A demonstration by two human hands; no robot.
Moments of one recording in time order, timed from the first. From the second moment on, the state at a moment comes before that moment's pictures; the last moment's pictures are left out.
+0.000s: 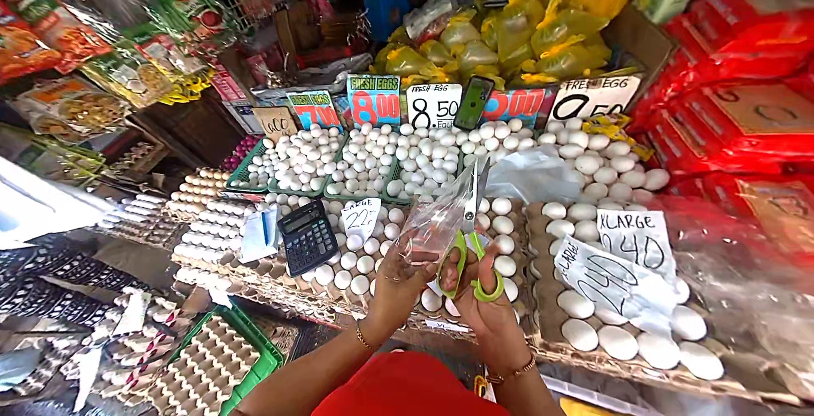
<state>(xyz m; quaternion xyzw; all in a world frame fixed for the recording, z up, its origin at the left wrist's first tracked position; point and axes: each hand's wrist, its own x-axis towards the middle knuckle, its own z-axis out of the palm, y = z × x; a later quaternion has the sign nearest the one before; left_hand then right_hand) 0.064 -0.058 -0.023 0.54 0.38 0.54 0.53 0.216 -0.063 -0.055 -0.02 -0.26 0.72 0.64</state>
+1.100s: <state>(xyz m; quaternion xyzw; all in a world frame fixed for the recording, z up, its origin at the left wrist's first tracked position) -0.041 0.025 -0.060 0.41 0.38 0.36 0.75 0.216 -0.147 -0.113 -0.24 -0.16 0.70 0.66</state>
